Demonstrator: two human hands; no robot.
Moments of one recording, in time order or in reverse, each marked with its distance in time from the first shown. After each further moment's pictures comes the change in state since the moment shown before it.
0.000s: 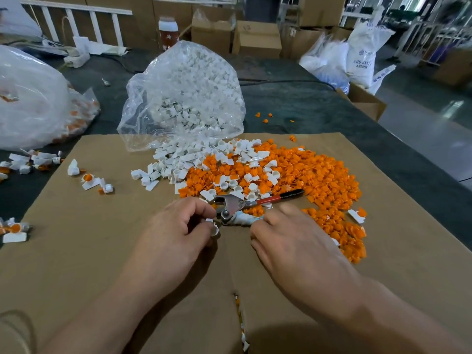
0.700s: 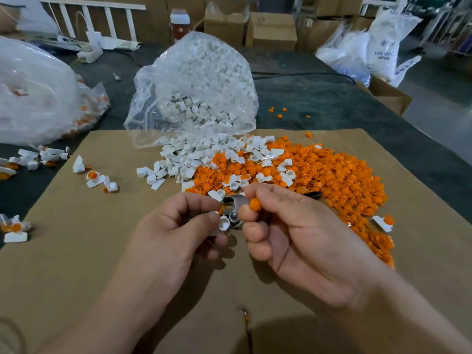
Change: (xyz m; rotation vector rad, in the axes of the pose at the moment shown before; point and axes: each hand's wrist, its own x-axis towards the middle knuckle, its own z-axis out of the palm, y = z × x) left_hand -0.003 0.005 0.004 -0.669 0.067 -0.164; right_hand 0.032 -0.005 -0.017 2.351 -0.190 0.451
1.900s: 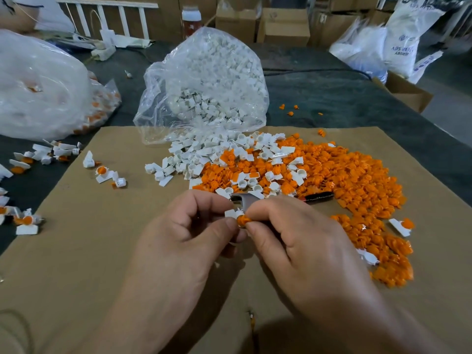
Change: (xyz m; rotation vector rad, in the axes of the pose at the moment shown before) left_hand -0.014 0.007 0.009 0.061 0.022 0.139; right_hand -0.012 0.016 -0.003 -1.682 0.216 -0.710
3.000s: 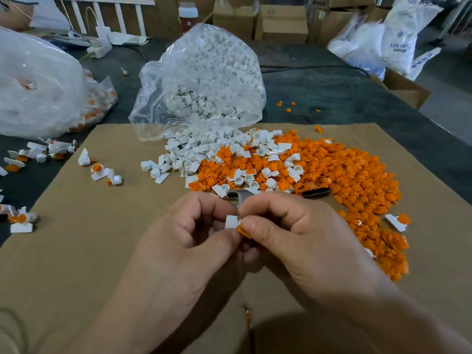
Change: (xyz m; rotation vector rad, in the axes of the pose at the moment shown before) left_hand -0.005 -0.005 -0.004 -0.020 -0.147 -0.018; right_hand 0.002 0.011 -0.001 0.733 -0.181 0.281
